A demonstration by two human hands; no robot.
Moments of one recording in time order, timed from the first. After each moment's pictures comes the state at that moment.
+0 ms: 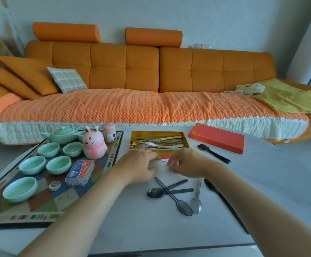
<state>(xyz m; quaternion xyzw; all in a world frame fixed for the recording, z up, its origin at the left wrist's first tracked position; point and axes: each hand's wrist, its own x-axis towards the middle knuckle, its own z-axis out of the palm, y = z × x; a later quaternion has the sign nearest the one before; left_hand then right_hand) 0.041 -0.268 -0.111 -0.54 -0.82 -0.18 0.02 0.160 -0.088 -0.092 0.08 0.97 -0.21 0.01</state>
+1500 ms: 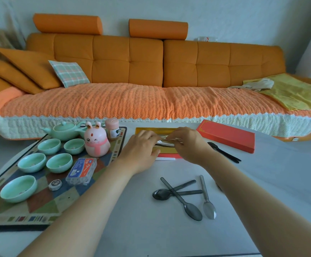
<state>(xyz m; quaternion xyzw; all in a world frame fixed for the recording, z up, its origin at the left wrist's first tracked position) 0.009 -0.249 -0.113 -0.52 -0.83 -0.16 0.12 0.115 -0.077 -0.096 0.04 0.96 -0.18 -0.23</state>
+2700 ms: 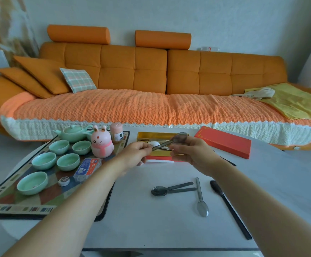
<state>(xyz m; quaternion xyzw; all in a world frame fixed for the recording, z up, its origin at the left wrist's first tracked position) 0.030 -0.279 -0.092 -0.30 -0.78 -0.51 -0.22 0.157 -0.094 -0.074 0.10 0.66 -0.74 -0.09</state>
